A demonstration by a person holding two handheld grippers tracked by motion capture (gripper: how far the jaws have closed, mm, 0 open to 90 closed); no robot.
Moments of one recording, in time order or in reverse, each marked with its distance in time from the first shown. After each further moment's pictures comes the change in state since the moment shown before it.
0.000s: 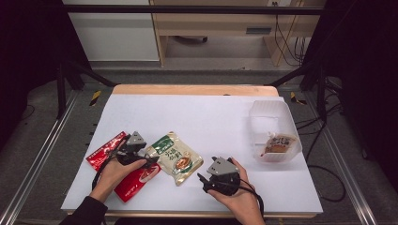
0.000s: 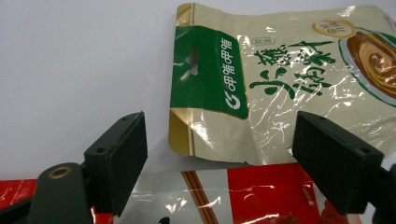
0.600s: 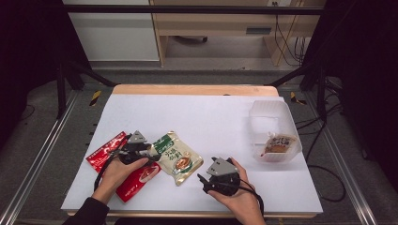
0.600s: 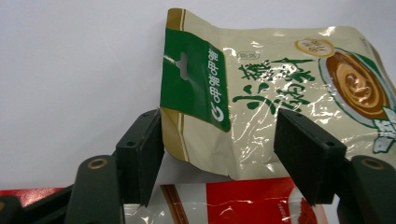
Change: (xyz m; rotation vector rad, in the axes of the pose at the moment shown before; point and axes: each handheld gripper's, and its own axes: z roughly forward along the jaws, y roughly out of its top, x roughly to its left) left arm -0.006 0.006 -0.002 -0.030 -0.042 -0.049; right arm 0.001 -0.001 0.001 0.009 0.006 -0.011
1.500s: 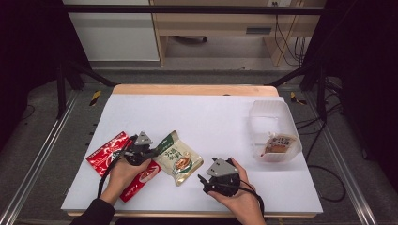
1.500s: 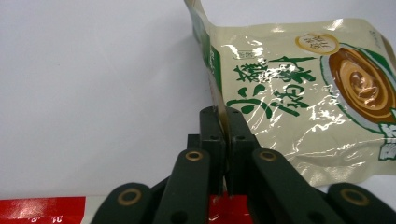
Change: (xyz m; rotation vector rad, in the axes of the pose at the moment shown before) left arm -0.013 0.007 0.007 0.038 0.058 0.042; right arm 0.001 -0.001 0.000 0.006 -0.007 -0.021
